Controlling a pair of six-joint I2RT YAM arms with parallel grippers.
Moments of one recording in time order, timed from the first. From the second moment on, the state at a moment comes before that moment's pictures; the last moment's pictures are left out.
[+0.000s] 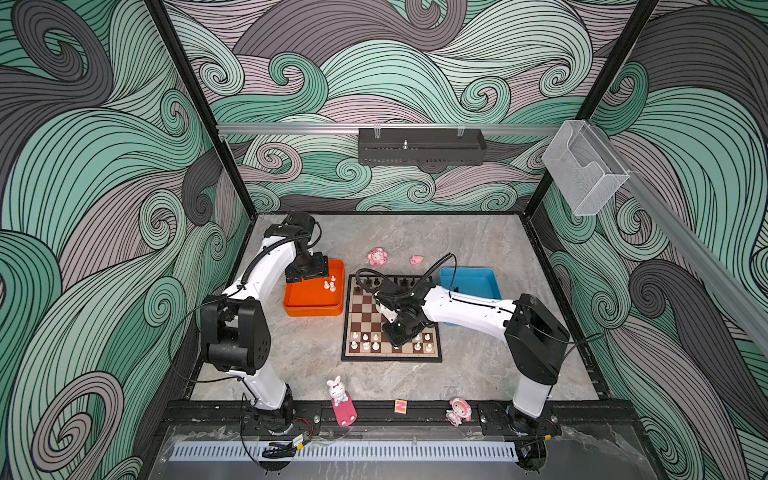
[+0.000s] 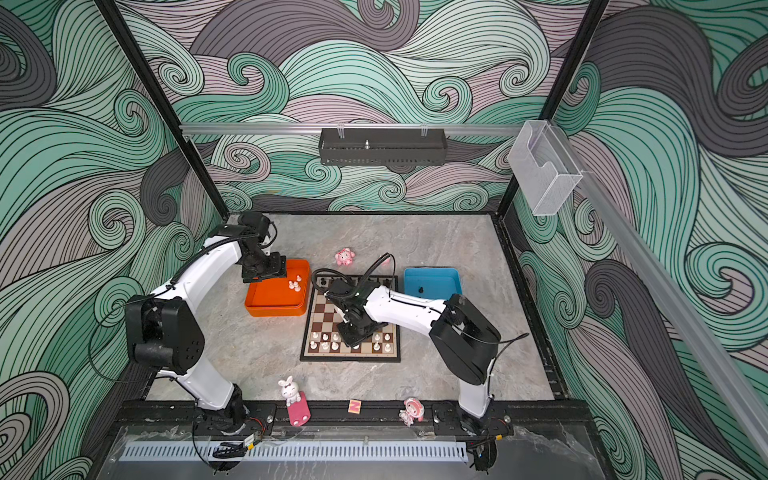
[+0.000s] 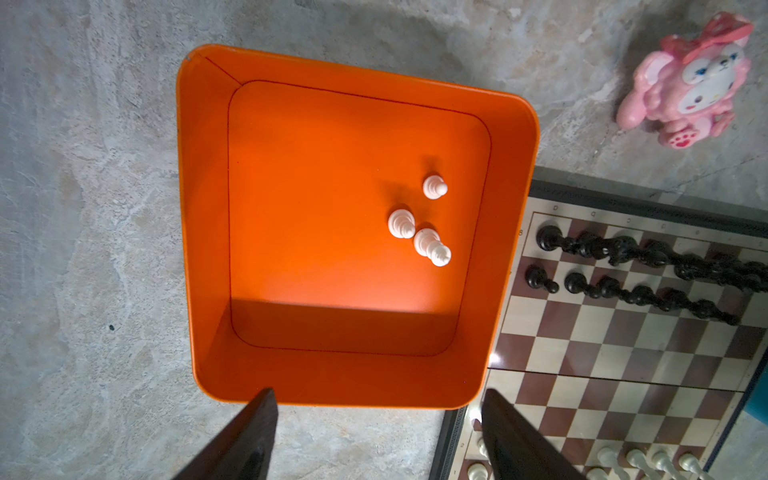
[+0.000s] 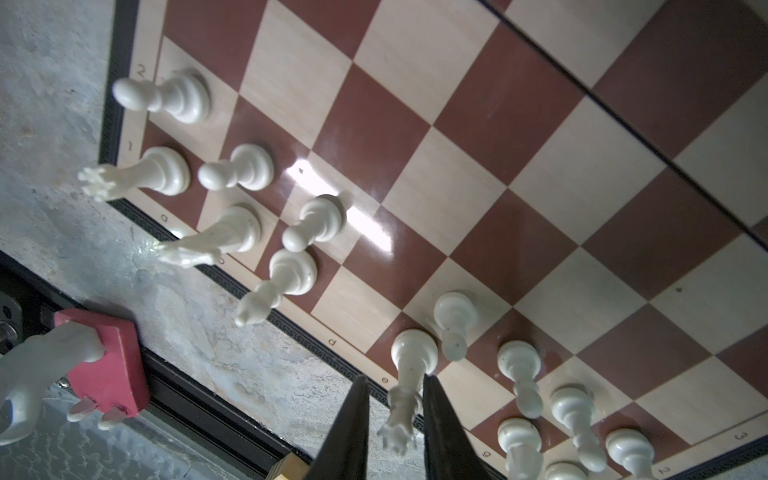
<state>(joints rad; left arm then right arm) -0.12 1.68 1.45 -1.11 0.01 -0.28 0.97 1.83 1.30 -0.87 -0.16 0.35</state>
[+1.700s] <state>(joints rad) -0.10 1.68 1.42 -1.10 0.01 -0.28 1.04 1.93 1.46 -1.00 -0.12 0.36</state>
